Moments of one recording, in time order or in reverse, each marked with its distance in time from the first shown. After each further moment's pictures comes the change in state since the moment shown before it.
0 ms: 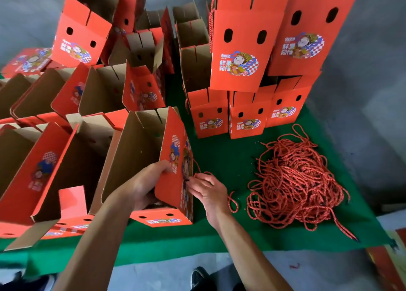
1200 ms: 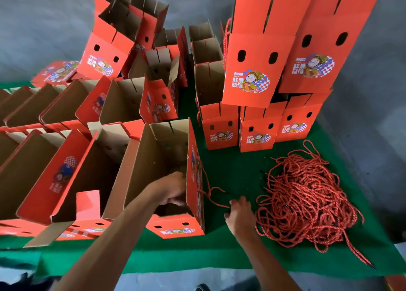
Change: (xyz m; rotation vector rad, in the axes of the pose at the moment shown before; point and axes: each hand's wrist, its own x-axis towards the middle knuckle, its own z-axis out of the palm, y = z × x) left_hand 0.028 0.013 0.010 0.465 -0.098 0.031; right_hand 0.047 0.012 -0.090 -1.888 0.197 -0.249
